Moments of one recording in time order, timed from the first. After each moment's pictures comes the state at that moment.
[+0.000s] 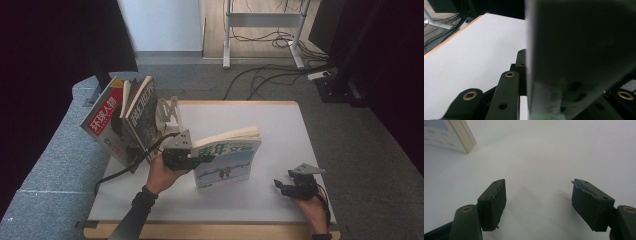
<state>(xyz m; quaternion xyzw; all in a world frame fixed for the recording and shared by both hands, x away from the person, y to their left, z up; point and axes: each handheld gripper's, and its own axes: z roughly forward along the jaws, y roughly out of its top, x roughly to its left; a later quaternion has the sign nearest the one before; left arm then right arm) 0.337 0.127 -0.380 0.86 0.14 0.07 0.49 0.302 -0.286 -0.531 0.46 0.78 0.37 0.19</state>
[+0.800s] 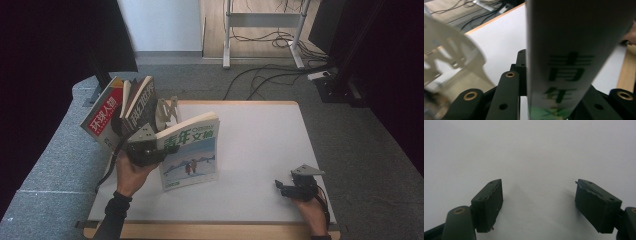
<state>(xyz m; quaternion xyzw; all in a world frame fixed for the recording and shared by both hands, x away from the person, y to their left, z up) 0.333 0.214 -0.368 0.83 0.28 0.14 0.46 0.301 -0.286 -0.536 0.47 0.78 0.36 0.21</state>
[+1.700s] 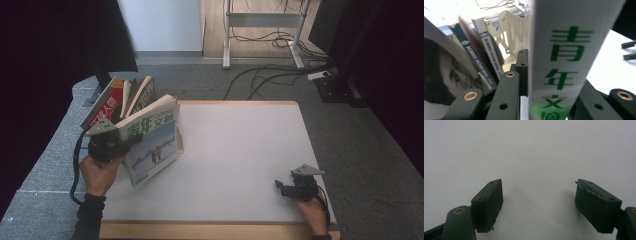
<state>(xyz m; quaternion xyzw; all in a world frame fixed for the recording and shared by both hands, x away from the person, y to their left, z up) 0.324 0.286 -0.340 0.78 0.40 0.21 0.44 0.302 -0.287 -0.536 0.47 0.78 0.36 0.21</state>
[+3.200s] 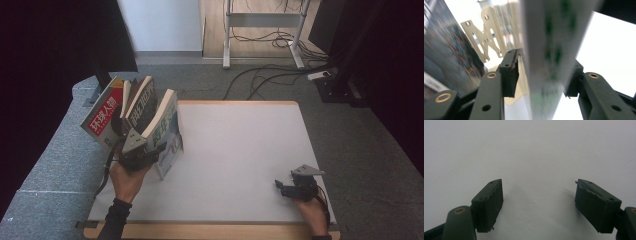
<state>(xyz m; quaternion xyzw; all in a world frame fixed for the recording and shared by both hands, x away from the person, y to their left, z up) 0.319 0.230 -0.394 0.78 0.37 0.26 0.44 0.301 -0.286 -0.536 0.47 0.78 0.36 0.21</state>
